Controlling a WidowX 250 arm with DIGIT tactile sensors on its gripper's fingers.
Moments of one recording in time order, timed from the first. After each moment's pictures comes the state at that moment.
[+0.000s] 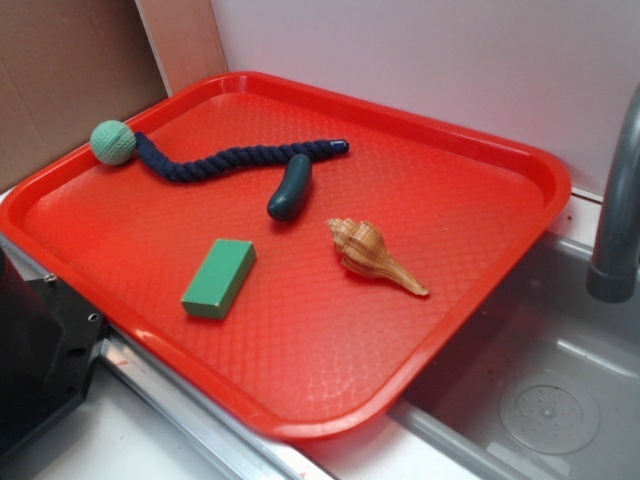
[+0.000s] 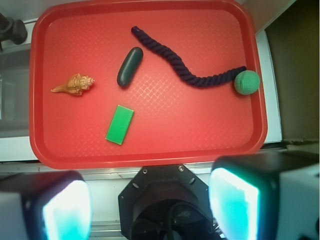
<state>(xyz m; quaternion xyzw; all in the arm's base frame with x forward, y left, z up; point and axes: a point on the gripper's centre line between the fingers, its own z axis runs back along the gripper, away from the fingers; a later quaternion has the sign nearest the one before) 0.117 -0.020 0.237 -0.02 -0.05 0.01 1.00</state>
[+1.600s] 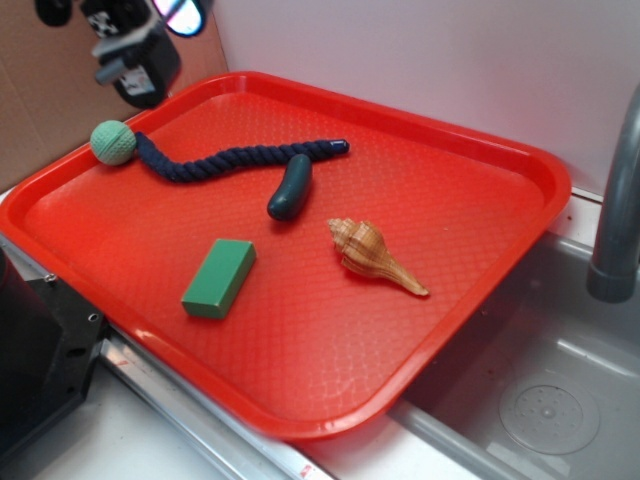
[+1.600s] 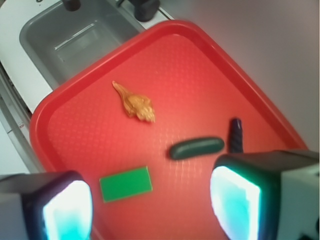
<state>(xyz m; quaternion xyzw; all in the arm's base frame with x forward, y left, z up) 0.183 -0.072 0.171 -0.04 -0.13 -0.47 0.87</state>
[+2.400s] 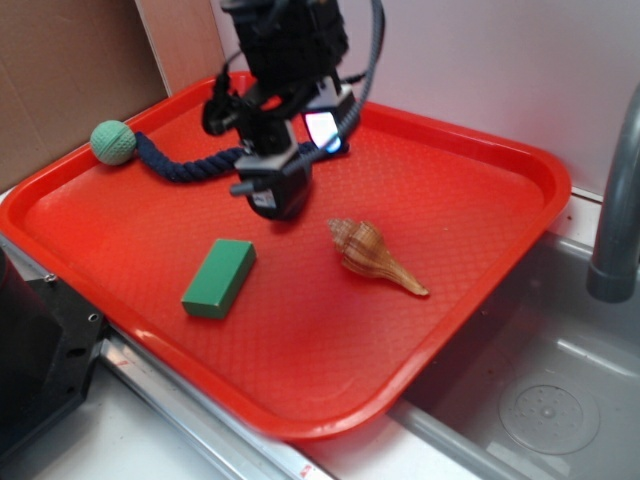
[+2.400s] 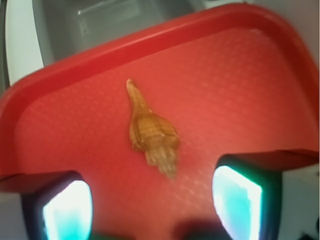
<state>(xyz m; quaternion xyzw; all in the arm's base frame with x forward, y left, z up) 0.219 -0.116 0.077 -0.09 -0.06 -0.60 0.79</state>
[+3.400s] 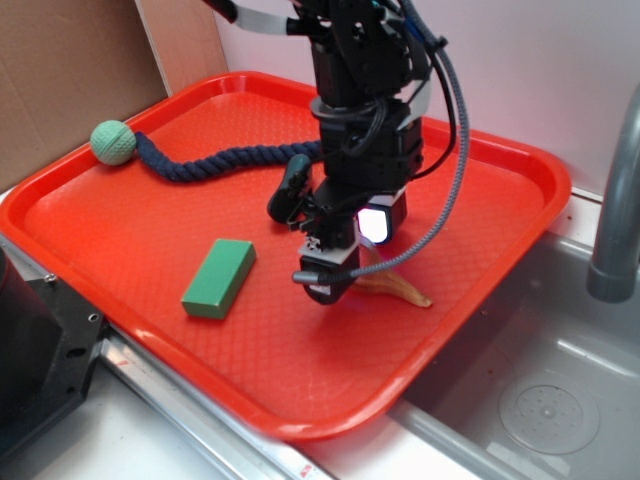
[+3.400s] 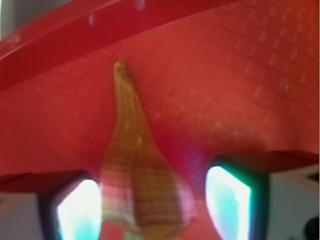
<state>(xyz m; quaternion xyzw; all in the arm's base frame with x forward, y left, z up) 0.224 -0.141 0.028 -0.07 0.01 -0.61 0.79</state>
